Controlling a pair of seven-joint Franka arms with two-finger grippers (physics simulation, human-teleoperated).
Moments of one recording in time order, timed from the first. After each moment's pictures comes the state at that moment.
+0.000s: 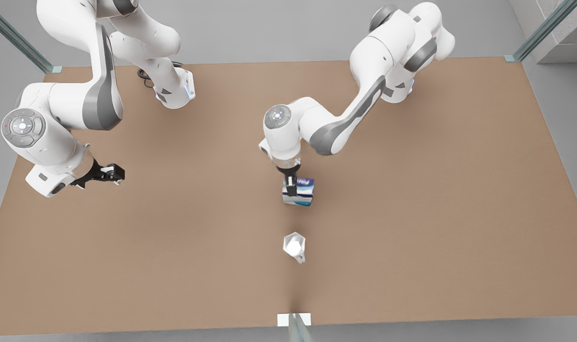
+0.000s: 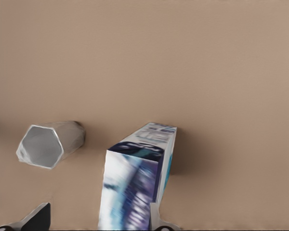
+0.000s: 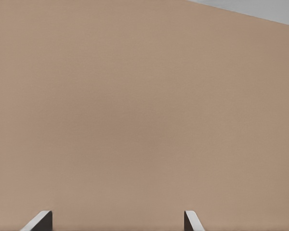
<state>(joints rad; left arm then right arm) -0.60 0.67 -0.29 -1.13 0.40 1.81 0.61 0.10 0.15 -0.03 -1.51 -0.15 1.62 -0.06</state>
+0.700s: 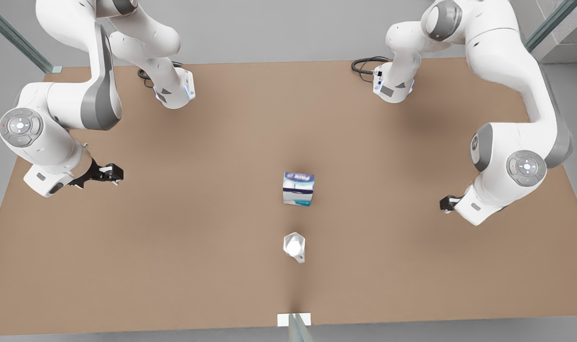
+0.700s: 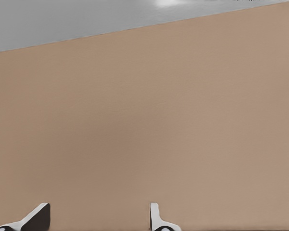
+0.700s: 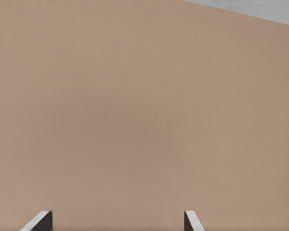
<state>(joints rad) 0.00 0.44 -0.12 -1.29 0.19 1.71 -0.04 0.09 0.15 -0.03 -1.51 -0.14 1.62 -0.06</state>
